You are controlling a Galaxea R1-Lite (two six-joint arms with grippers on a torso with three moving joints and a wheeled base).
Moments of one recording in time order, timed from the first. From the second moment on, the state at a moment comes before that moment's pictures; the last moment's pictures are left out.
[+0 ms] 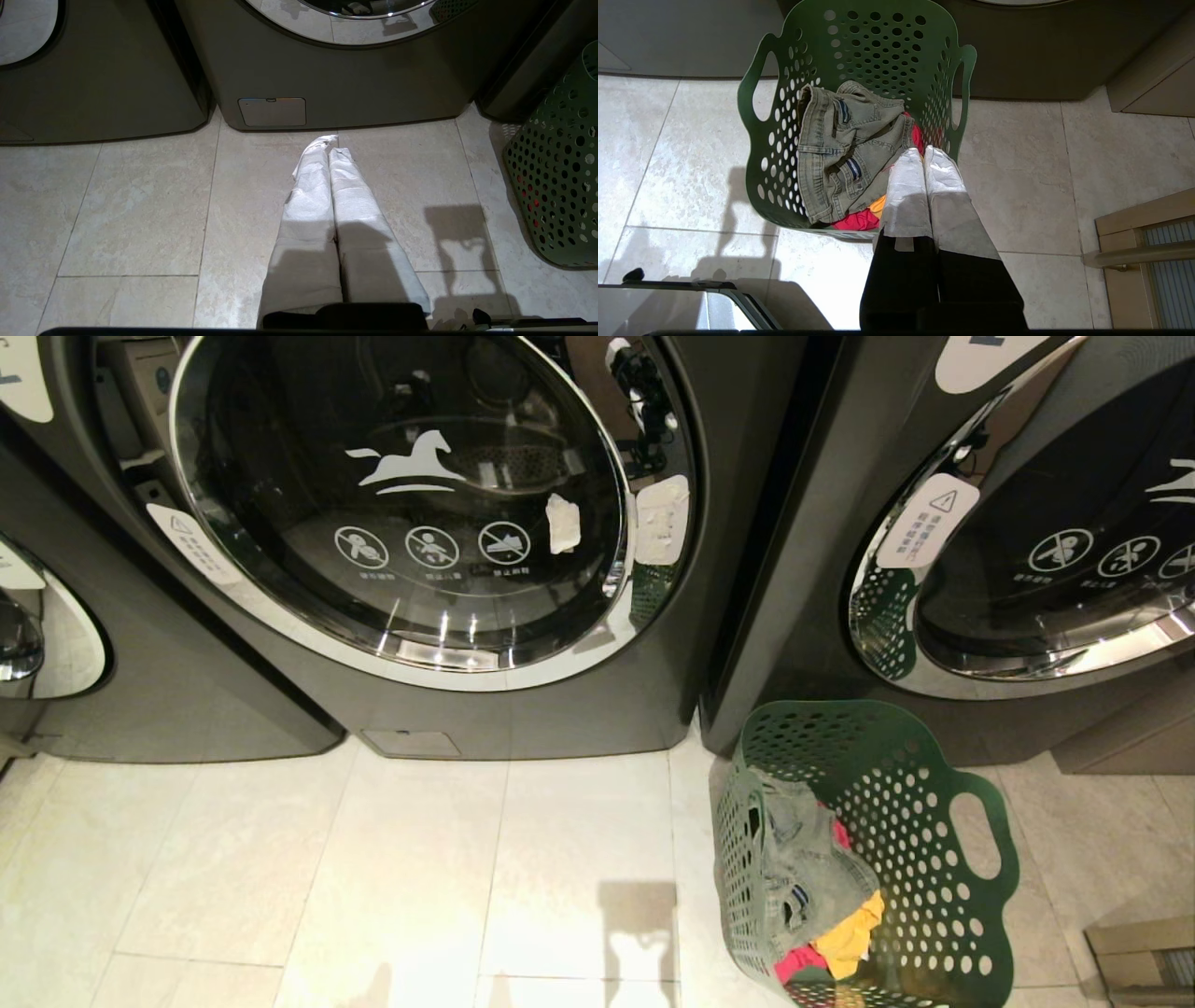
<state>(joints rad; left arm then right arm) 0.01 0.00 0.00 -0.11 -0.02 0.06 0.00 0.00 0.00 0.00 0.01 -0.03</state>
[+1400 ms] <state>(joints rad) 0.01 0.00 0.00 -0.11 -0.02 0.07 0.00 0.00 0.00 0.00 0.01 -0.01</state>
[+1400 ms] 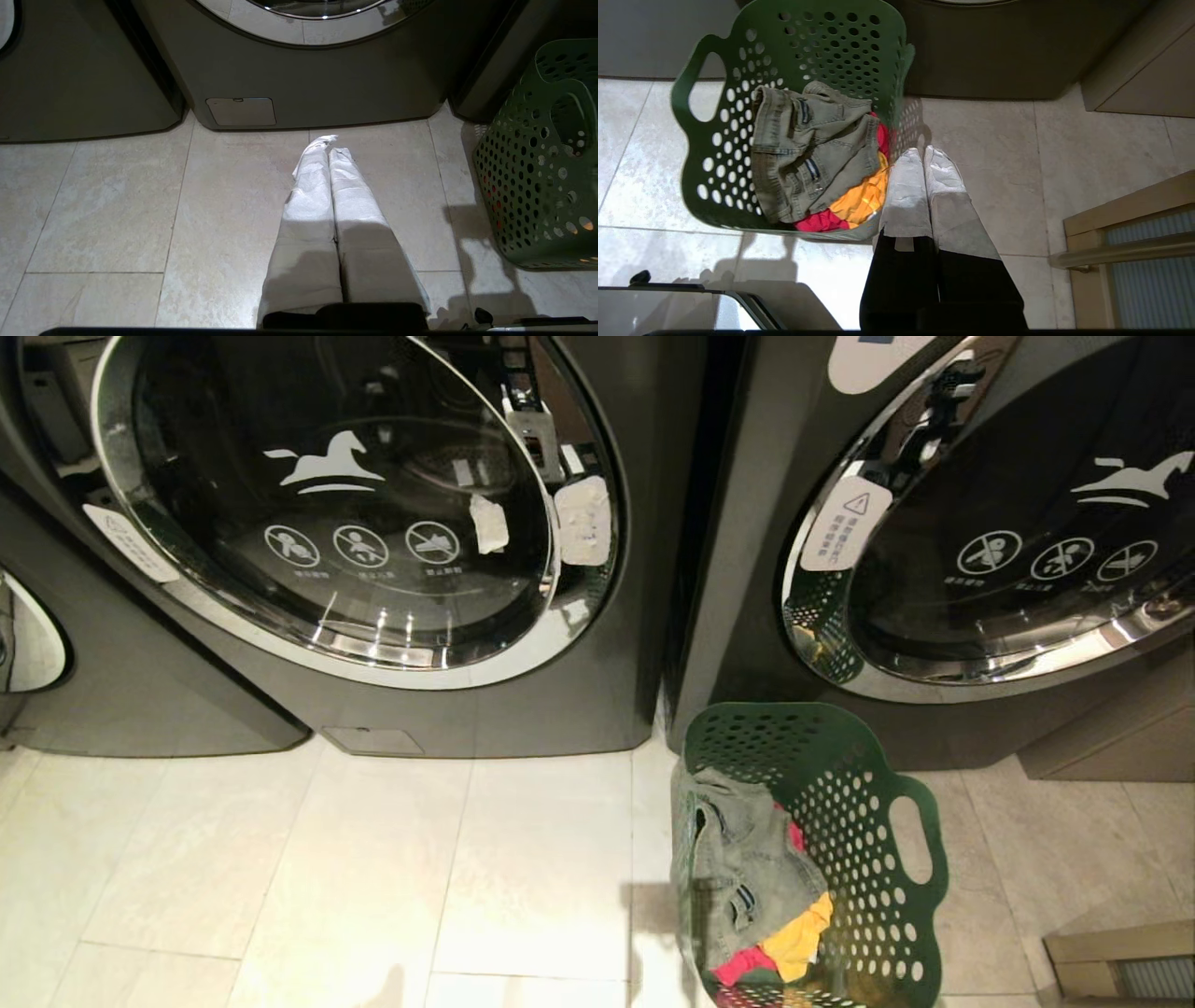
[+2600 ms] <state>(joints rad) 0.01 0.00 0.00 -0.11 -0.02 0.07 0.00 0.00 0.00 0.00 0.01 -0.01</state>
